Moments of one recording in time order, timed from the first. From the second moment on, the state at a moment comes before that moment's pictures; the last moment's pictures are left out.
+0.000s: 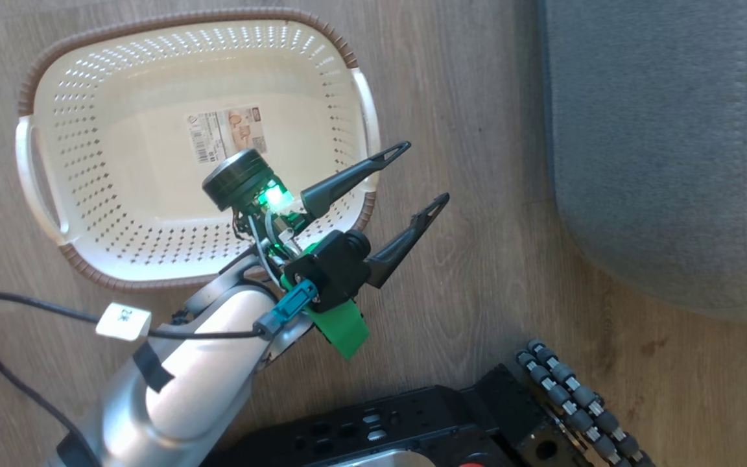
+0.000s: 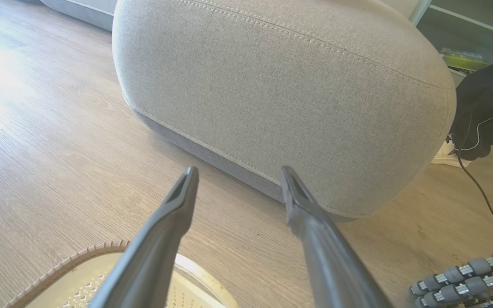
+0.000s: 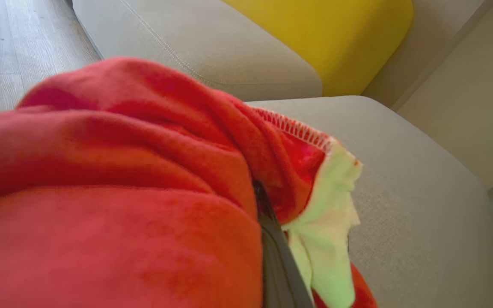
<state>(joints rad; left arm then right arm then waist) -0.60 0.23 -0.72 0.11 -0.04 -0.12 -0.26 -1.35 -0.55 -0.70 1.07 -0.21 0.13 -0.13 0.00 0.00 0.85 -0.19</state>
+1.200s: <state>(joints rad) -0.50 0.17 -0.71 0.13 -0.07 -0.13 -0.26 -1.28 -0.50 -0.75 1.20 -0.51 0.13 0.06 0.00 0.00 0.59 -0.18</state>
